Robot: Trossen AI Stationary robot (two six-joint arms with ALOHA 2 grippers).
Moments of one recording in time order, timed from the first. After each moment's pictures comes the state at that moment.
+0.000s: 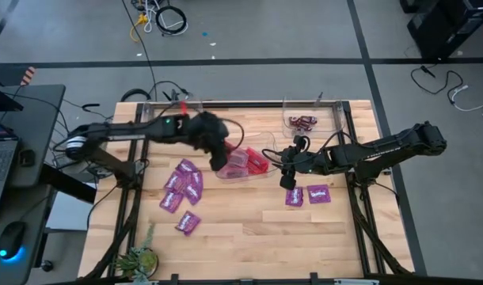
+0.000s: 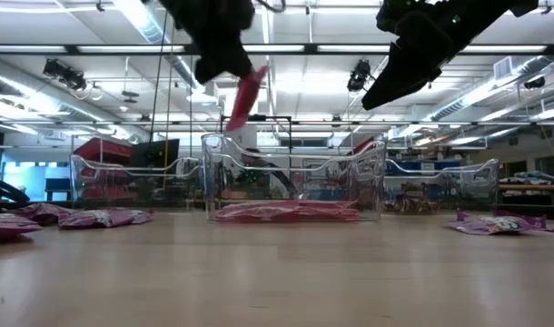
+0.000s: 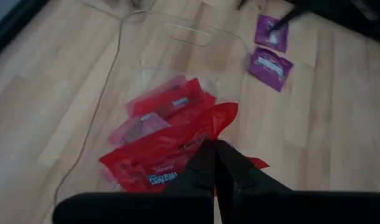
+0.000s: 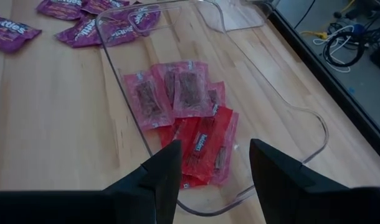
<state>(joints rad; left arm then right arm) 0.17 1.42 1.24 -0.59 0.06 -0.26 0.13 1.21 0.77 -0.29 0.45 0.21</state>
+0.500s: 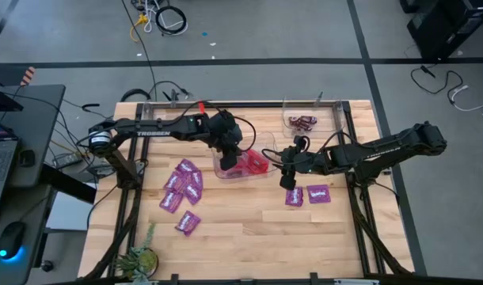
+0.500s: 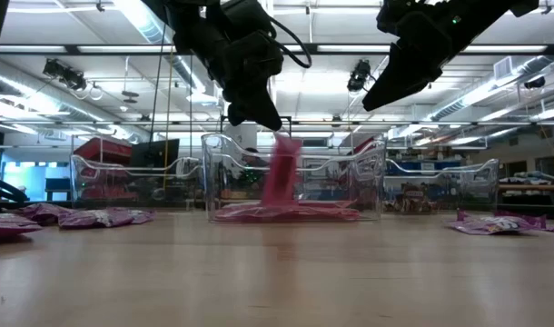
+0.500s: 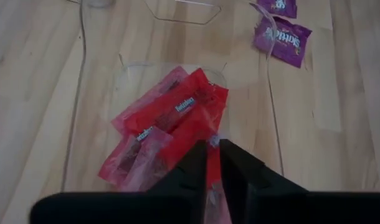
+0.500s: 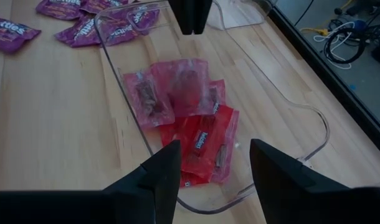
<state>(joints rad) 0.27 1.65 1.24 -0.44 0.22 -0.03 0.13 1.21 0.77 -0.30 0.45 0.23</state>
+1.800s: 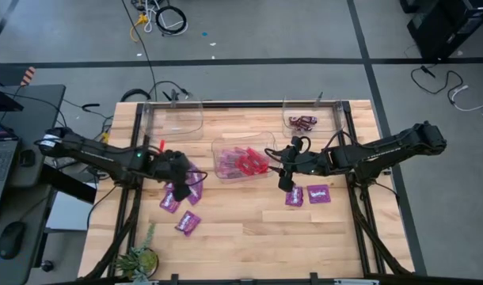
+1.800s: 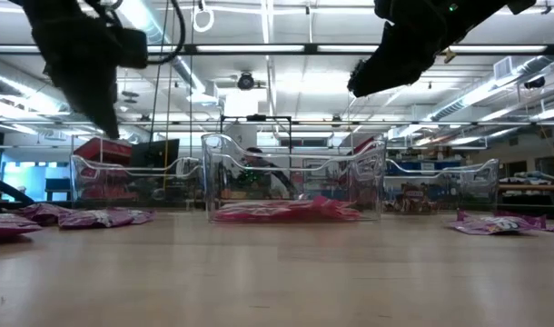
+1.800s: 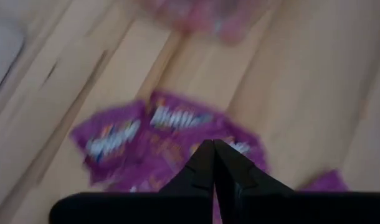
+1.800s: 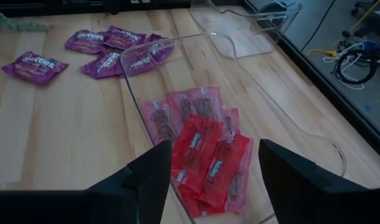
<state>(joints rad) -0.20 1.04 0.73 -0.79 -0.24 -0.65 0.15 1.21 0.77 -0.19 0.44 0.21</state>
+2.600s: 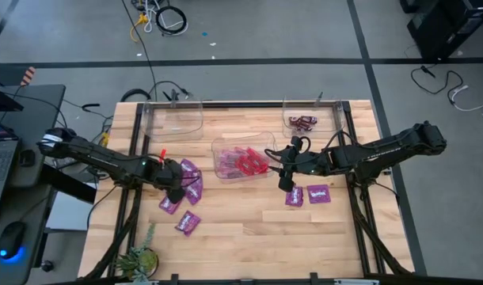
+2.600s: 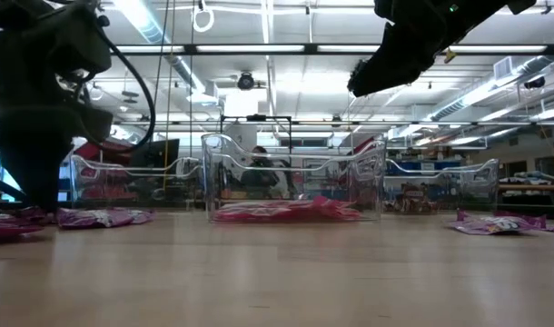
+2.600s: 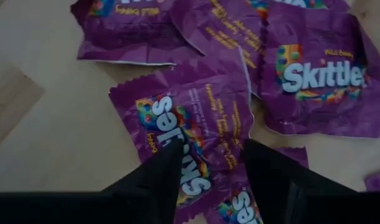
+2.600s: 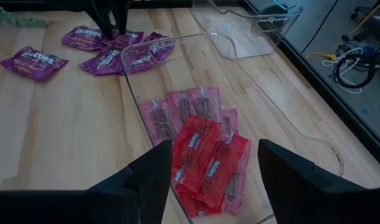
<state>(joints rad) -0.21 1.04 0.43 -0.71 -0.11 -0.97 0.15 1.21 0.77 -0.19 0.44 0.18</state>
